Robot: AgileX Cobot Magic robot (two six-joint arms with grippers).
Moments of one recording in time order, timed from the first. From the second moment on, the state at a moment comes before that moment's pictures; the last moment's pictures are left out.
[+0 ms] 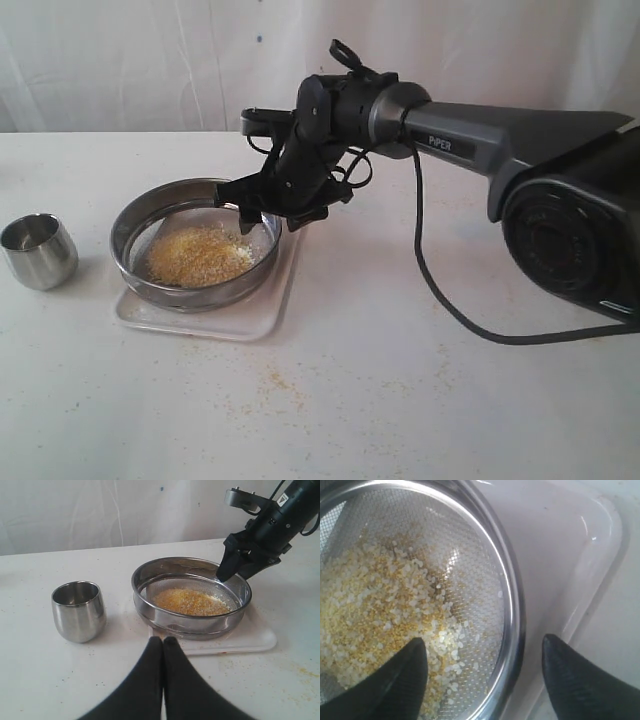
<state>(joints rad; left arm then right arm) -0.13 0.00 0.02 -0.16 0.19 0.11 0.58 2.36 -2.01 0.23 0.80 0.13</state>
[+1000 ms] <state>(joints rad) -0.13 0.00 0.02 -0.16 0.19 0.11 0.59 2.43 -2.03 0.22 0.77 0.10</state>
